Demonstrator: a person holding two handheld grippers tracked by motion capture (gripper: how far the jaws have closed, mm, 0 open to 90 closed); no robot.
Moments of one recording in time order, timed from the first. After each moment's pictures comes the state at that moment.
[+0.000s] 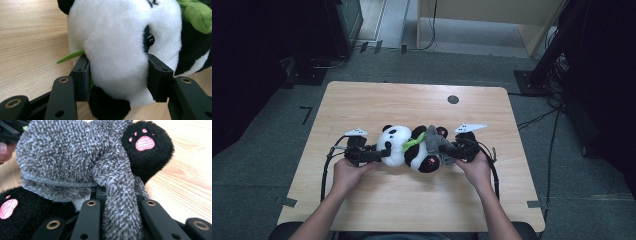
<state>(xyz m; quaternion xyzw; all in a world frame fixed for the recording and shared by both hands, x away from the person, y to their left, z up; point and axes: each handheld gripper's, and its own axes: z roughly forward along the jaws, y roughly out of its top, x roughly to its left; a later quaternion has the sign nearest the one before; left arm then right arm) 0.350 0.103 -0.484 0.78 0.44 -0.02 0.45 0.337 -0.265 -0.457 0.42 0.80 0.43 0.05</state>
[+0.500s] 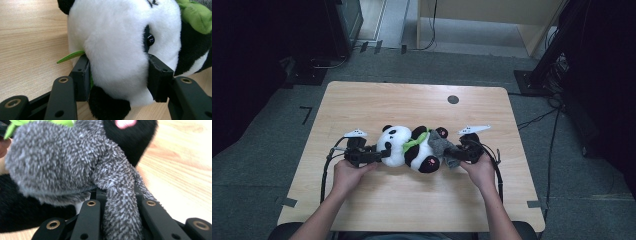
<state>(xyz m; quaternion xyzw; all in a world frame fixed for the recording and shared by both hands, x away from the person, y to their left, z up) 0.348 0.103 -0.486 0.77 0.44 -0.02 0.45 0.337 -0.280 -0.466 0.44 0.80 0.41 0.03</state>
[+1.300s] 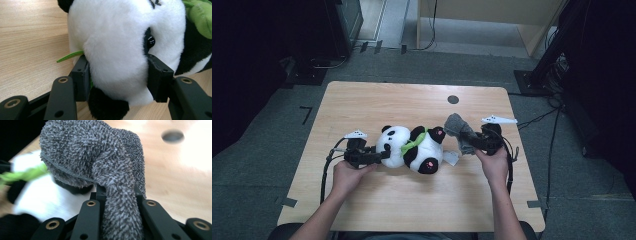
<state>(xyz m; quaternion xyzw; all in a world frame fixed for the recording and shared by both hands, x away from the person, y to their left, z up) 0.344 0.103 -0.486 0.78 0.44 -0.02 0.45 0.335 -0.318 -0.423 0.50 0.73 0.46 0.11</state>
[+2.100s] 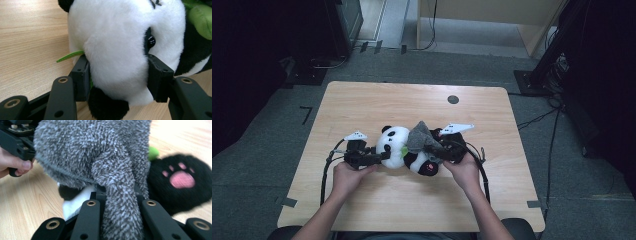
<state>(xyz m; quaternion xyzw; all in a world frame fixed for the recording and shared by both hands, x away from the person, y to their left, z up) 0.341 0.103 -0.488 0.78 0.43 0.00 0.45 0.326 -0.225 -0.438 0.39 0.80 0.45 0.07</state>
